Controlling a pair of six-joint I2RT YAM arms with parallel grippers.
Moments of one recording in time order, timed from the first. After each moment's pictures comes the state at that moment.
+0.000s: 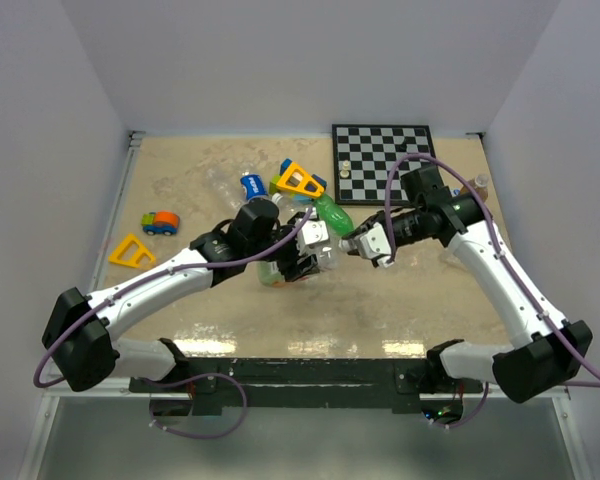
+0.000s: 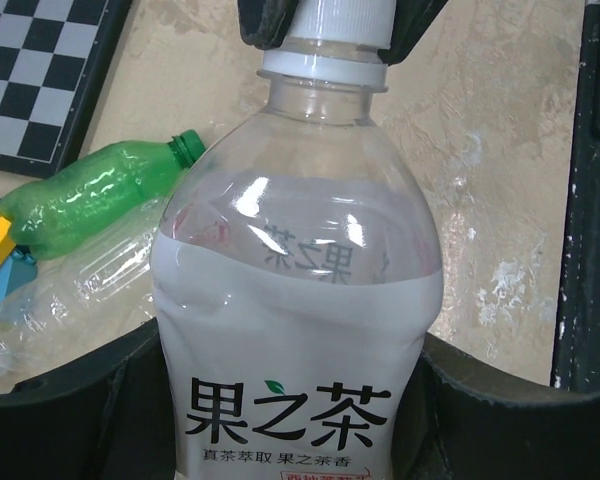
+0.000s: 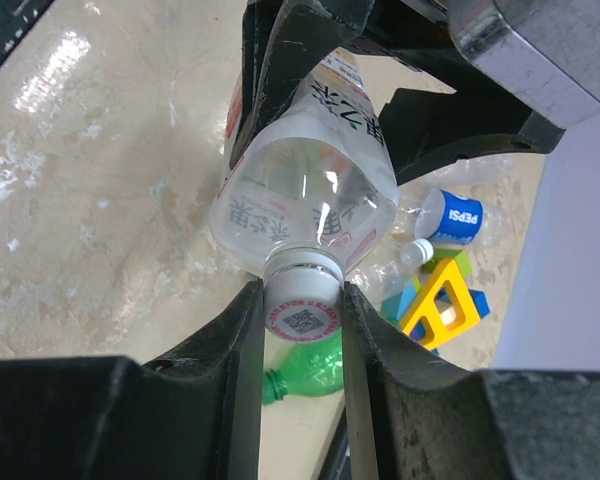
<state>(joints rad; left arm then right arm) -0.80 1.31 0.99 -0.21 0.41 0.37 0.37 1.26 1.30 -1.10 -0.93 -1.68</state>
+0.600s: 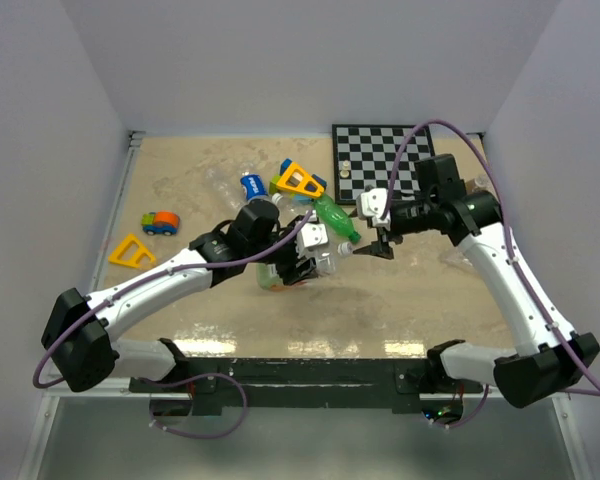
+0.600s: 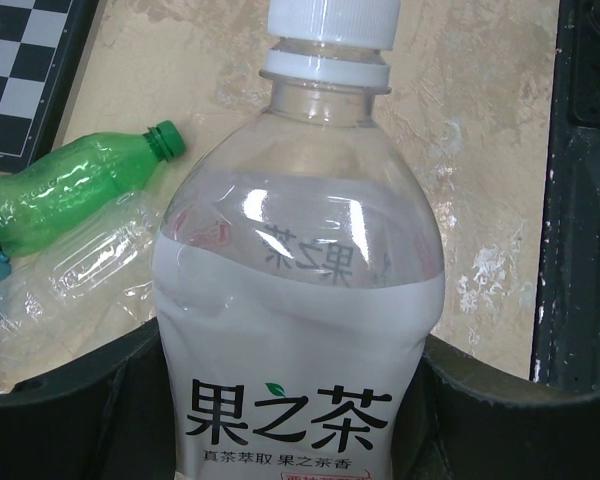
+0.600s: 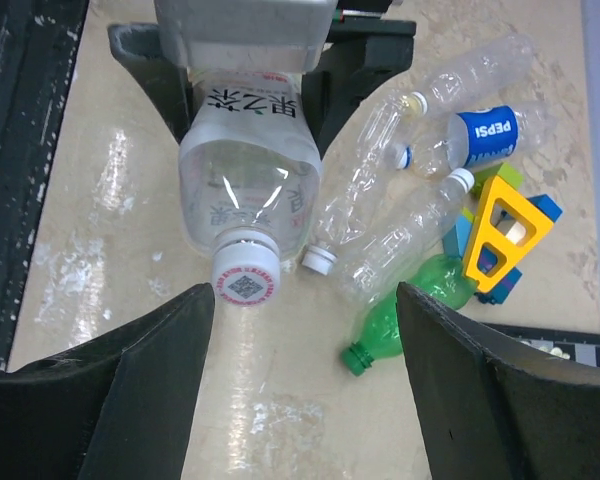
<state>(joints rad) -0.80 1.31 0.99 -0.25 0.44 0.37 0.35 1.24 1.35 -1.01 -0.91 -1.15</state>
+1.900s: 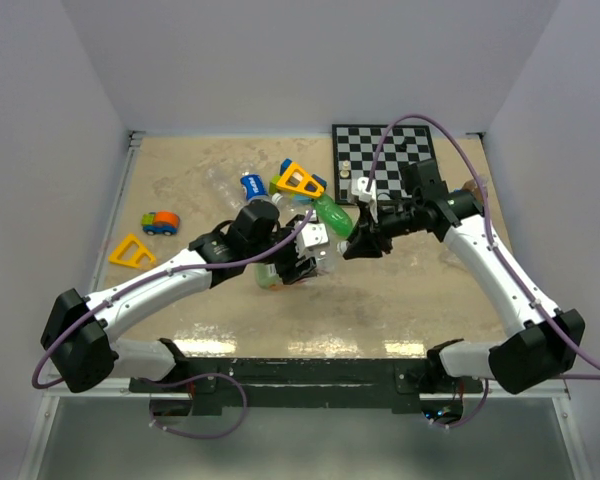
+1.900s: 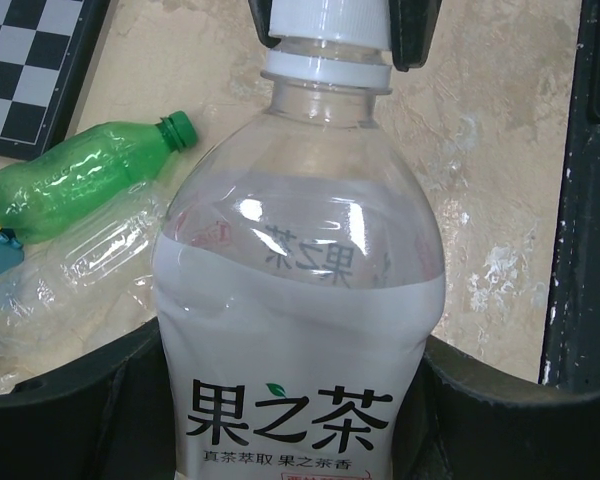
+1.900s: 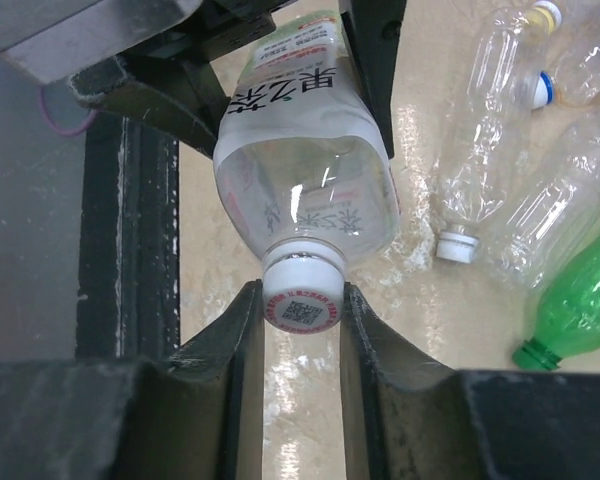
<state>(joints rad) -0.80 1.30 0.99 -0.26 0.40 0.37 0.36 1.30 1.28 -0.94 -0.95 -0.68</state>
